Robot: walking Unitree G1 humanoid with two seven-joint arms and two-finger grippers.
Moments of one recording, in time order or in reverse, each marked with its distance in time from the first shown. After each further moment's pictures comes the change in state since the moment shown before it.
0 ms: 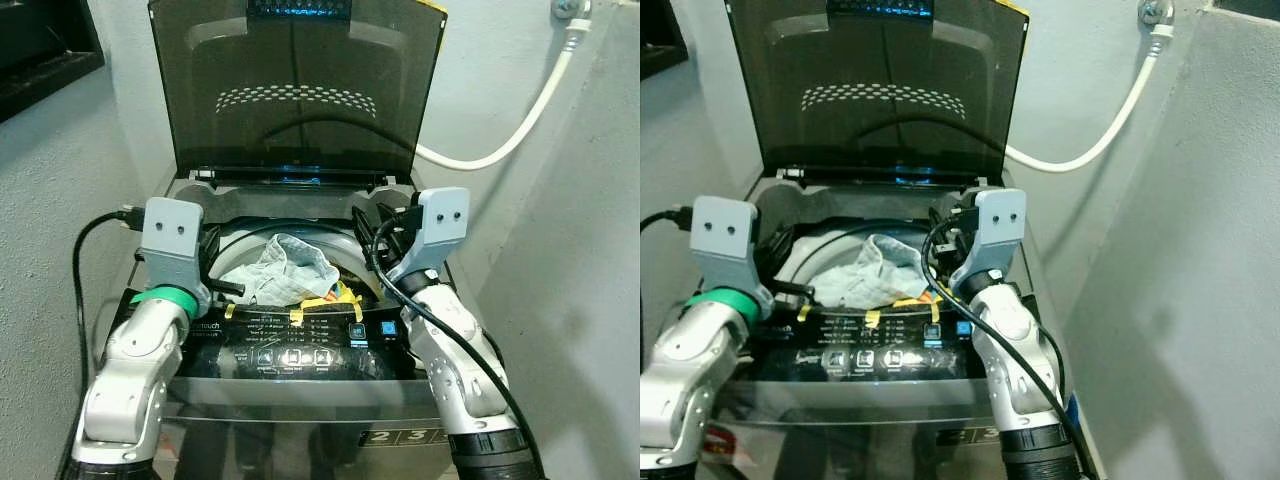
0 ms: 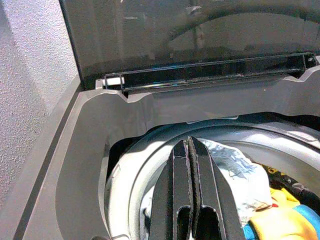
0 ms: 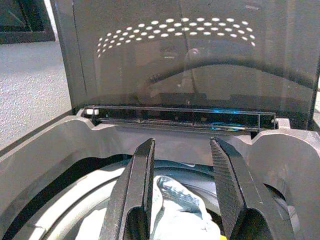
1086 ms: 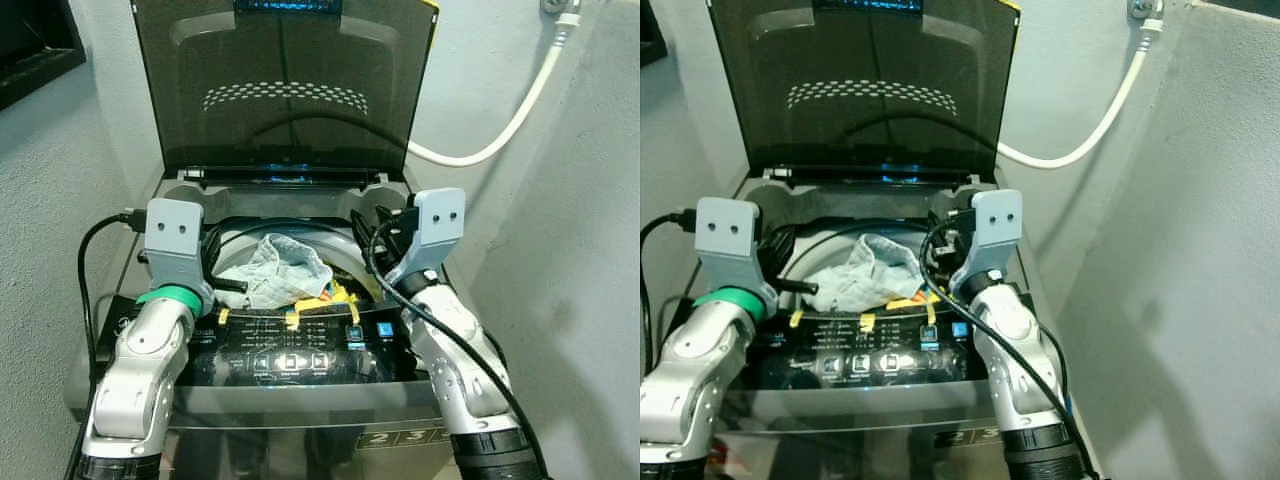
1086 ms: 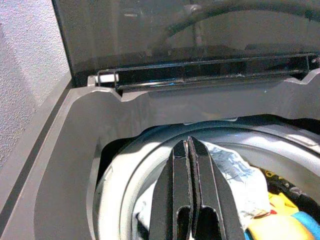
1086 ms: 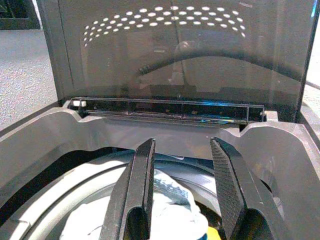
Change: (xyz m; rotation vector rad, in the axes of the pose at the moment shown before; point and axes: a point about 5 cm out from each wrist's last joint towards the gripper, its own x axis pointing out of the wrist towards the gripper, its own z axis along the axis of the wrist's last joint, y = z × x) left arm 0.002 0.000 -0.004 -0.023 0.007 0.034; right arm 0.000 -0.001 -0.002 -0.017 0.023 0.002
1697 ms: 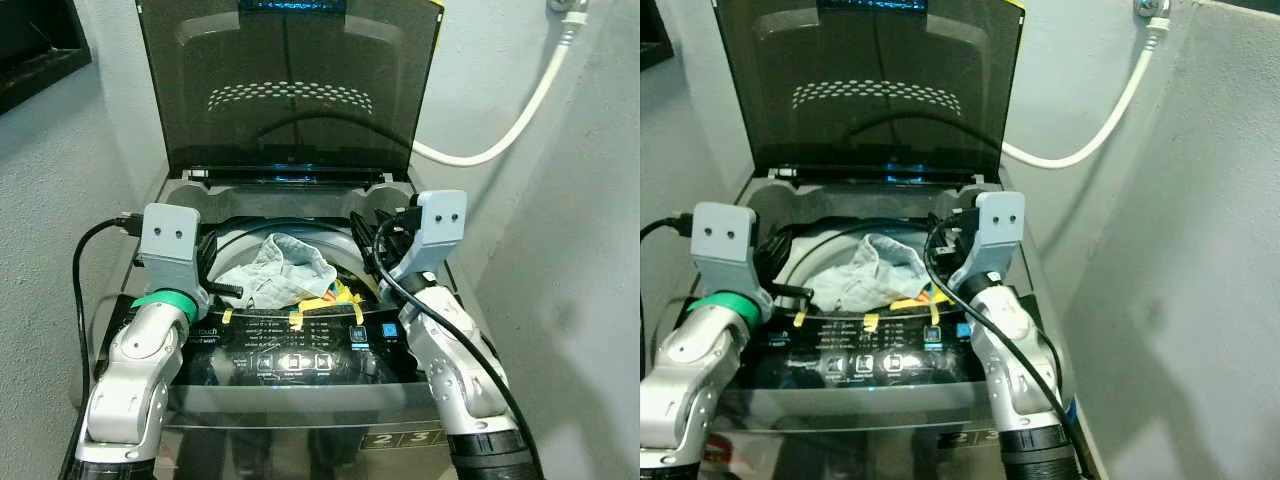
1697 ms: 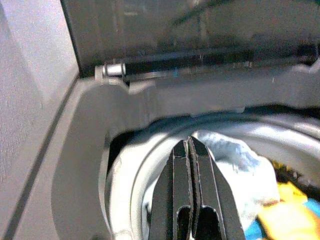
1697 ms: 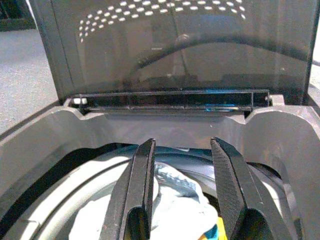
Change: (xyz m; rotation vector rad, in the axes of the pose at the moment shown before) left arm -0.008 0.007 -0.011 0.020 0.032 -0.006; right arm -0.002 0.000 -0.006 0.051 0.030 -0.025
